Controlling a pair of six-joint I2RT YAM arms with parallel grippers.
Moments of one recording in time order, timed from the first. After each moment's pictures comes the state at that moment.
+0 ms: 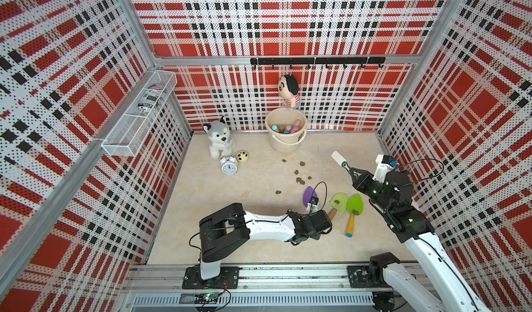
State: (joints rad) left arm -1.26 1.87 1.11 -0.31 -0.35 -0.82; right arm 0.22 0.73 0.74 -0.30 -0.10 0.71
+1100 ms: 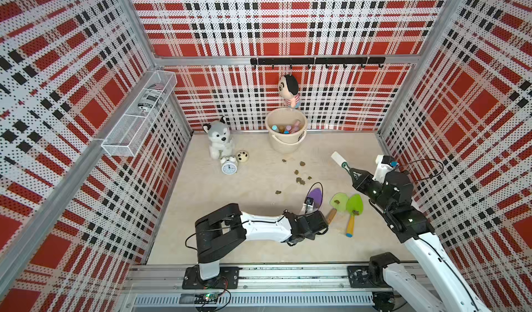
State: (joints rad) left arm -1.24 1.83 1.06 -0.32 -0.36 -0.85; right arm 0.22 0.73 0.74 -0.31 -0.10 0.72
